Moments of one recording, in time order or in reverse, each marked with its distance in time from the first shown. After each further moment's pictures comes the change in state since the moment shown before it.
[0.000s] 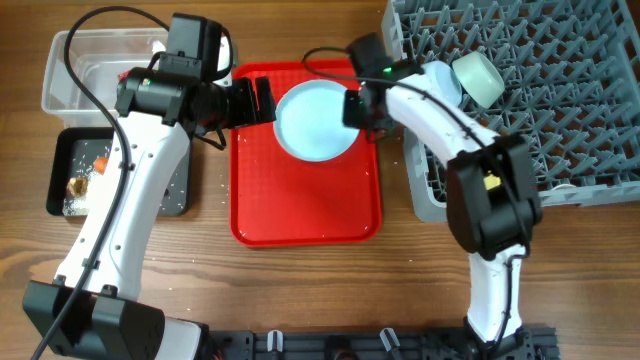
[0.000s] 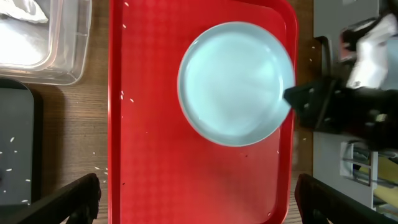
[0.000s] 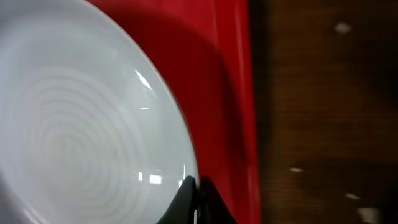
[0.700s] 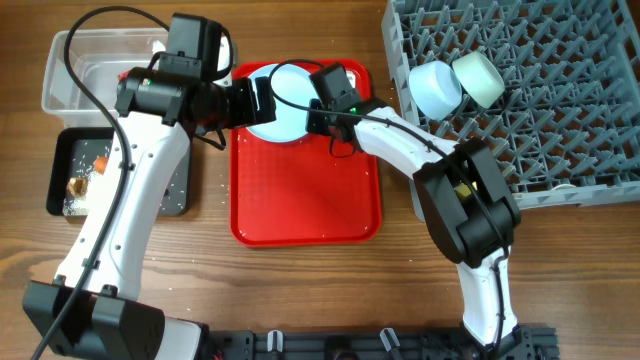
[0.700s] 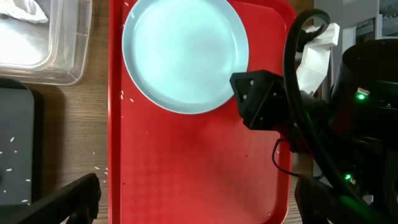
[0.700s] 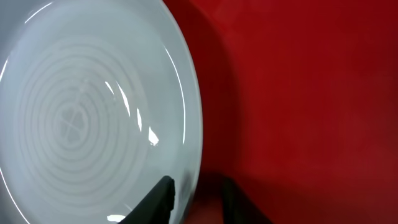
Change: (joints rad) left arm 0.000 0.000 0.000 0.000 0.000 0.000; right arm 0.146 0.023 -0.184 0.478 0.054 0.174
